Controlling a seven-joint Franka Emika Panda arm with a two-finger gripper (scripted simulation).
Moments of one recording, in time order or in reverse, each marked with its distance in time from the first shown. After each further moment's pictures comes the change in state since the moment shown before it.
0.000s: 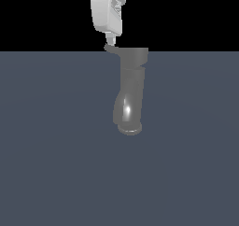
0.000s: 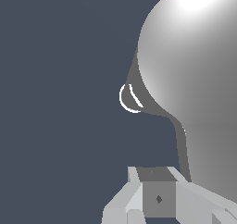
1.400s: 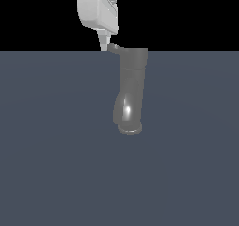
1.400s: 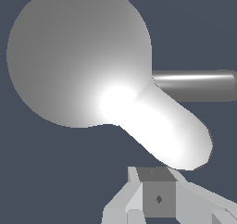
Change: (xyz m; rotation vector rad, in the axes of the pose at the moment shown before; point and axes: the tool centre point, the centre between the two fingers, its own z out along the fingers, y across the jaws) arm 0.001 0.073 0.000 0.004 -0.005 -0.014
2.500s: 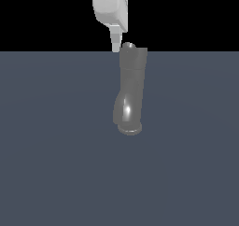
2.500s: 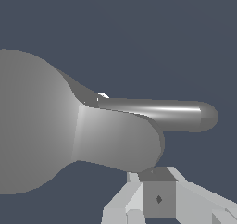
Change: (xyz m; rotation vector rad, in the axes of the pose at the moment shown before) arm 0.040 0.042 -0.001 -0.005 0.003 -0.040
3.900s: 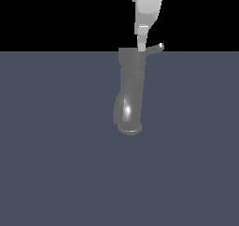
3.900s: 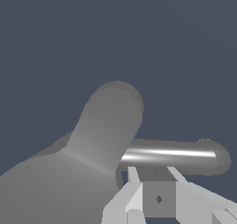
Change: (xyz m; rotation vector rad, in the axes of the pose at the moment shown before) arm 0.058 -0.027 0.000 -0.037 0.004 -0.033
